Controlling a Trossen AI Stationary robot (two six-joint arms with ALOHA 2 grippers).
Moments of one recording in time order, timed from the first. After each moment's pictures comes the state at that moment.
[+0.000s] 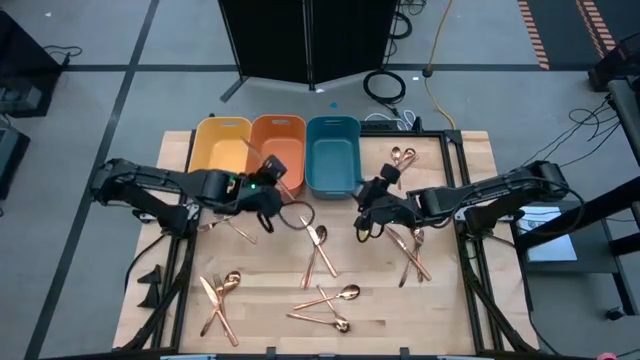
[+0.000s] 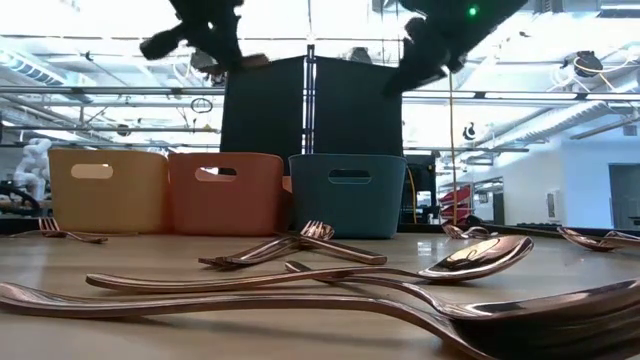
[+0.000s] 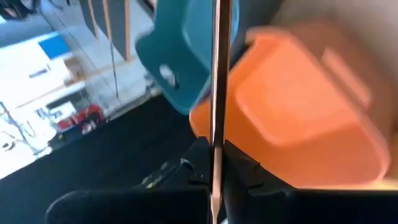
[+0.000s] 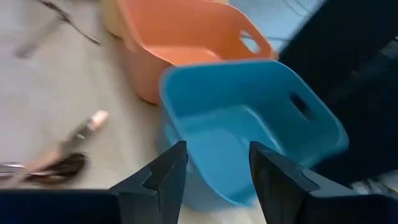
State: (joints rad) left arm -0.10 1.37 1.26 -0.95 -0.80 1.05; right arm 0.15 1.36 0.96 -0.31 0.76 0.17
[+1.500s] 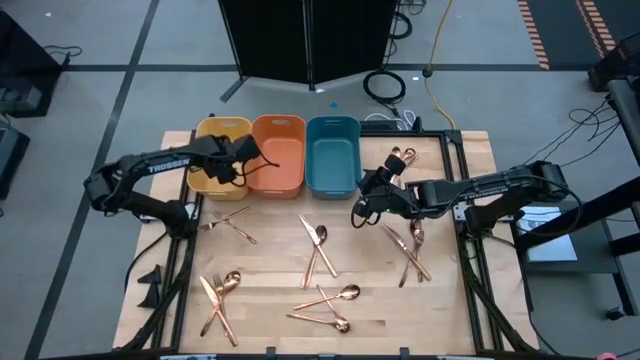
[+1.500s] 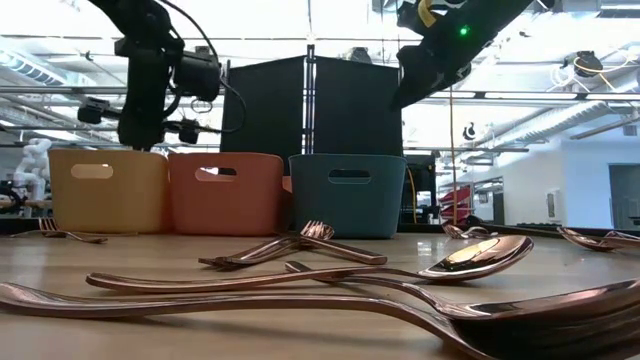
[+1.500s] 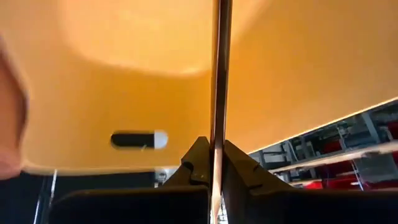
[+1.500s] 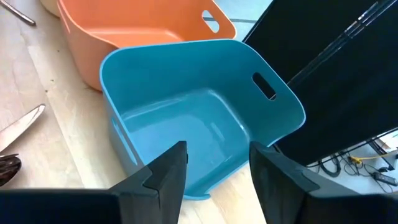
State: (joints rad) left arm 0.59 1.32 0.87 -1.04 -0.80 1.83; right arm 0.07 1.37 0.96 -0.34 0.78 0.17
